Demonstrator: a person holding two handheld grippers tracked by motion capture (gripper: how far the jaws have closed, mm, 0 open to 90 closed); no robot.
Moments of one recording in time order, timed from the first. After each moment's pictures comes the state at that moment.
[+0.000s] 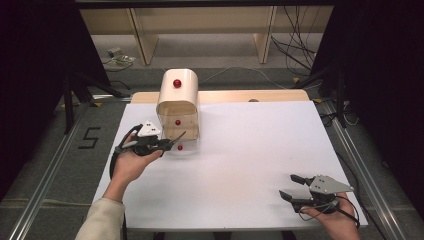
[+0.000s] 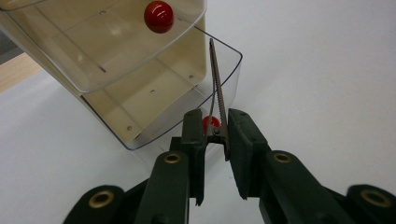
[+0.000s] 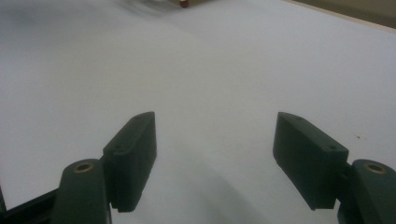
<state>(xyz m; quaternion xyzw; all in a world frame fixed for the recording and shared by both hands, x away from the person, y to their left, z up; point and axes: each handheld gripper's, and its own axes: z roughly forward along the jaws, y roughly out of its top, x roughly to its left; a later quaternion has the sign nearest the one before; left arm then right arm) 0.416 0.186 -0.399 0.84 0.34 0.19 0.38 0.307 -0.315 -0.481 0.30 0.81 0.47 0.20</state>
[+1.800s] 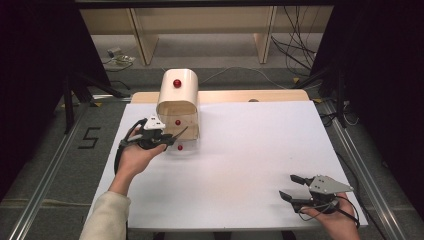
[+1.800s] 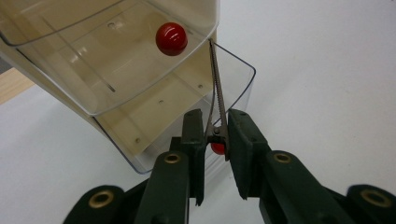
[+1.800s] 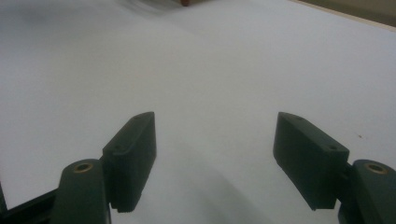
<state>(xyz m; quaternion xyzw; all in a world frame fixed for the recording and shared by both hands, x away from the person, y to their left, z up) 0.432 0.176 -0.394 0.84 0.36 0.19 0.37 0.308 -0.315 -0.482 0.30 0.81 0.47 0.20</state>
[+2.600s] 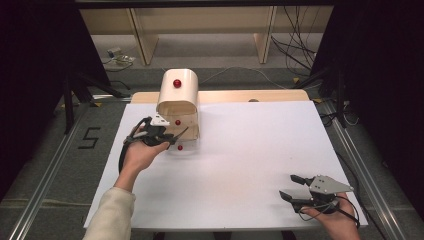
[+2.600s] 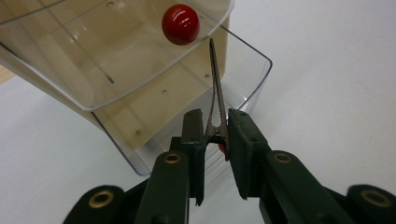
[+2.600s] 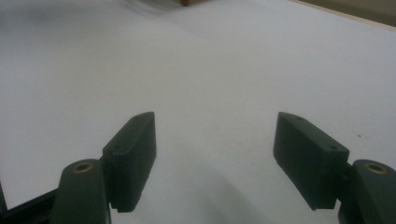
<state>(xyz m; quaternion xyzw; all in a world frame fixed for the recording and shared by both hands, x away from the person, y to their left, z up) 0.444 0.168 -0.399 0.84 0.38 0.18 0.34 0.307 -0.315 -0.482 0.30 0.81 0.47 0.20</state>
